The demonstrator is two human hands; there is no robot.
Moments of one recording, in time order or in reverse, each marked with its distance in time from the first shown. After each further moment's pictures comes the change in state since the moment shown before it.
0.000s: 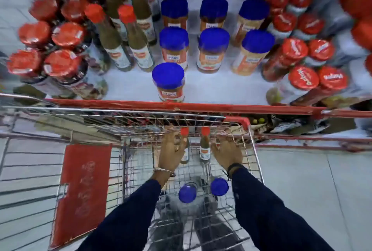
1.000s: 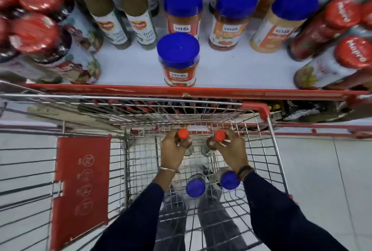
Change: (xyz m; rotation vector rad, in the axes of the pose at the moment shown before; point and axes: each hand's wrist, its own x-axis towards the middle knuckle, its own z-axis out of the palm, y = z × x) left_hand -0.001 -0.036 0.003 -0.053 0.106 -0.065; right_hand 0.009 0.007 0.049 0.648 0.100 -0.077
